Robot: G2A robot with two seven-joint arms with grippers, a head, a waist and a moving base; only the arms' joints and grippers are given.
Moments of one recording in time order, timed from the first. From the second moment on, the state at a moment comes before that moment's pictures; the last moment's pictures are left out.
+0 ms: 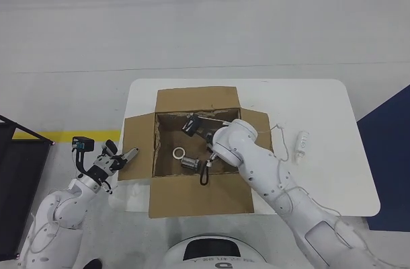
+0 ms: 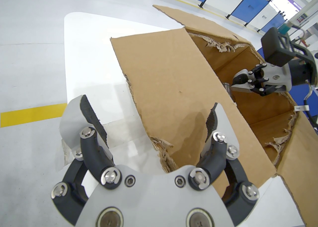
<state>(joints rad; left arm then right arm) 1.78 -1.15 -1.72 -1.66 0.74 -0.56 -0.25 -0.99 -1.45 0.83 -1.53 -1.39 -0.18 1.35</state>
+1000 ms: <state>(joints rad) 1.78 -1.15 -1.72 -1.66 0.74 -0.56 -0.25 -1.06 -1.47 0.74 -1.48 -1.63 -0.10 1.36</state>
